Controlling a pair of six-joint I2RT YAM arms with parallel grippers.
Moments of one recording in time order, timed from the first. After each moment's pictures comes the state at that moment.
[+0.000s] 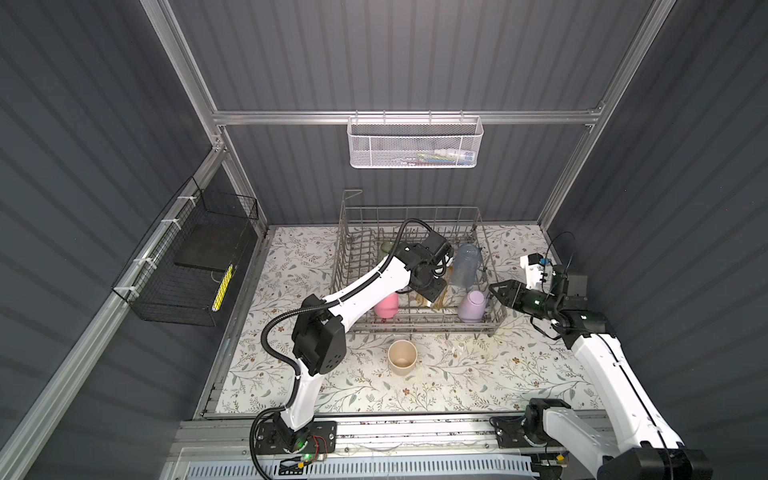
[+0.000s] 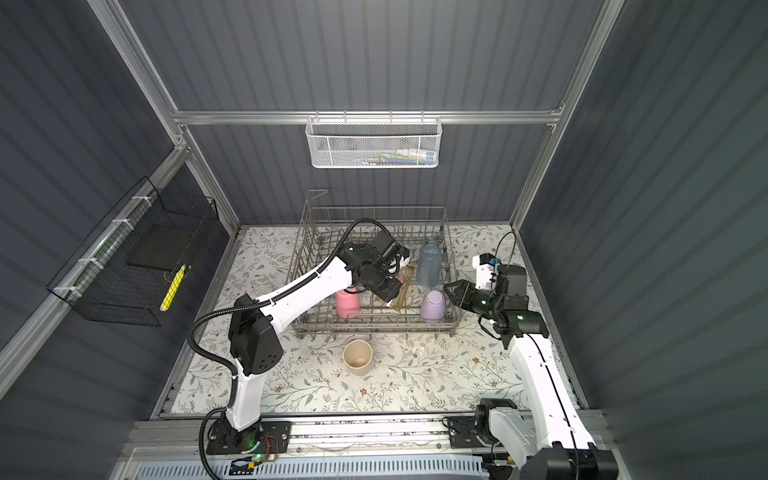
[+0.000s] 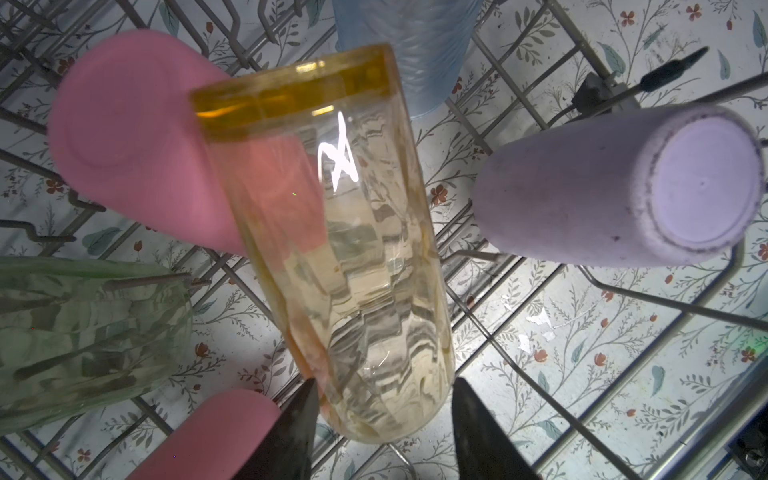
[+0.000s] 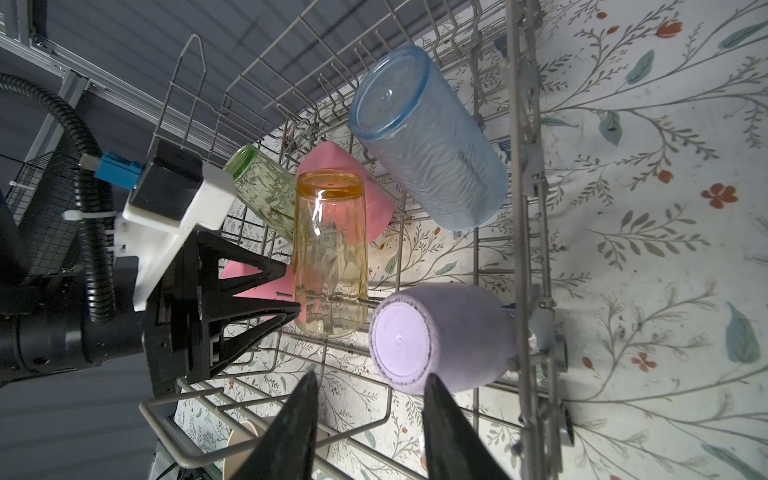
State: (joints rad) left arm -0.86 2.06 1.99 -1.03 0.03 -0.04; right arm -0.04 0.98 0.82 -0.50 -0.58 0.40
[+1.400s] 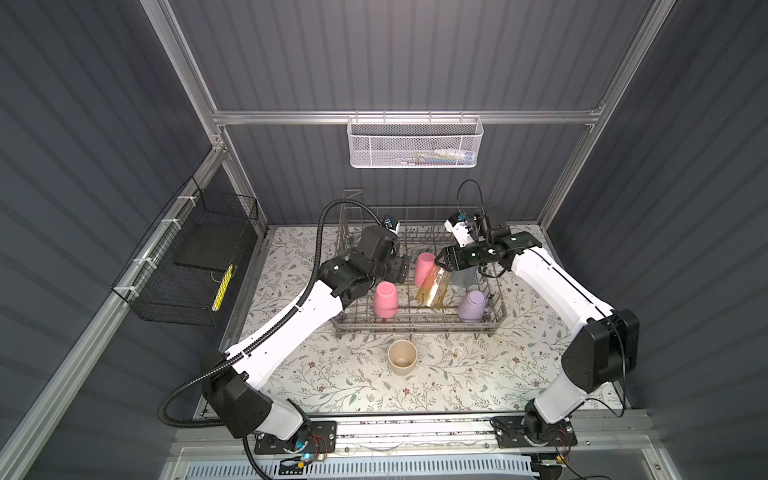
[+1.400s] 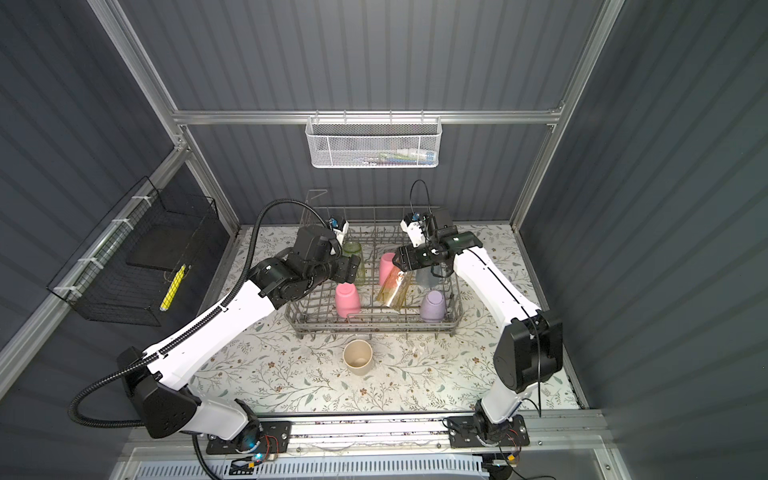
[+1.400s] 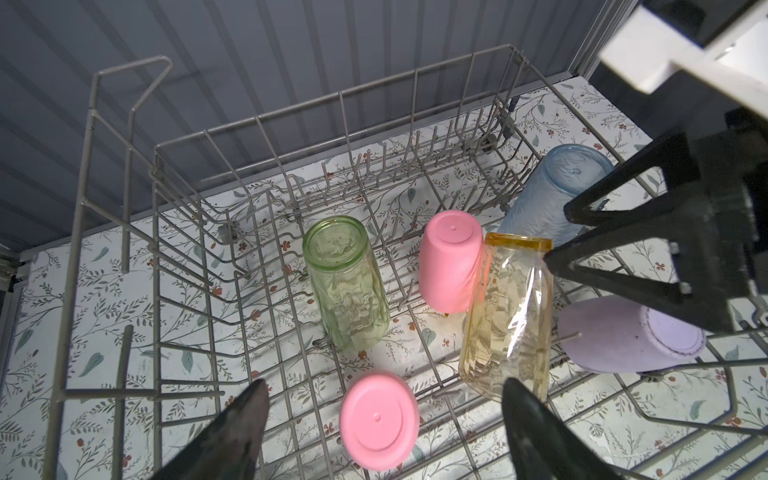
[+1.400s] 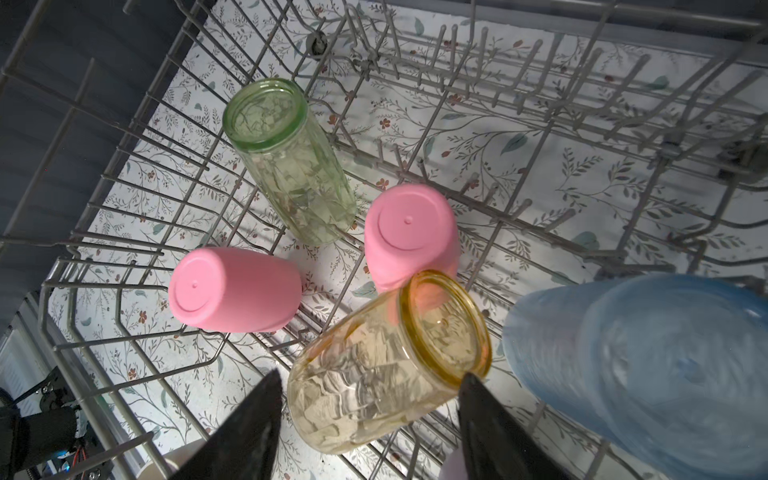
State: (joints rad) left arm -0.76 1.48 1.50 -0.66 -0.27 -0.17; right arm 0.36 1.68 1.55 -0.75 -0.36 0.04
